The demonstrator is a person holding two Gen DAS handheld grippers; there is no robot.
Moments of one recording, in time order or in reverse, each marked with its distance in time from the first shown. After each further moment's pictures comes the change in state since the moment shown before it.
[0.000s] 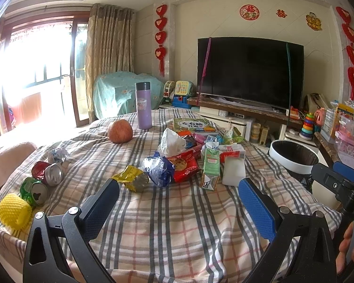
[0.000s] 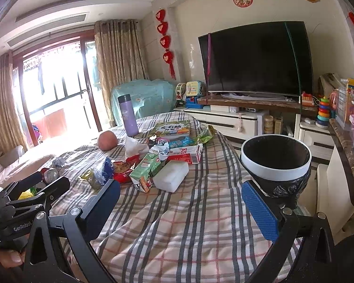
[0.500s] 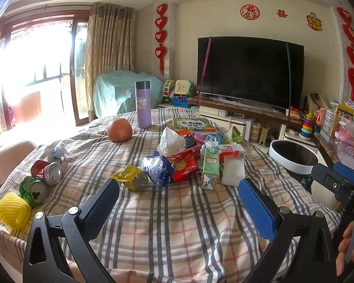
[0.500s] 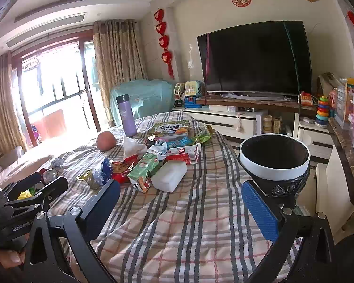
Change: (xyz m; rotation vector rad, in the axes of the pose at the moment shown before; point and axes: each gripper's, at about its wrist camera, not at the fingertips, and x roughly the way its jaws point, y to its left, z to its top) left arm 0.000 0.000 0.002 -0.006 0.007 -0.004; right arm -0.001 -0.003 0.000 0.000 0.002 -0.005
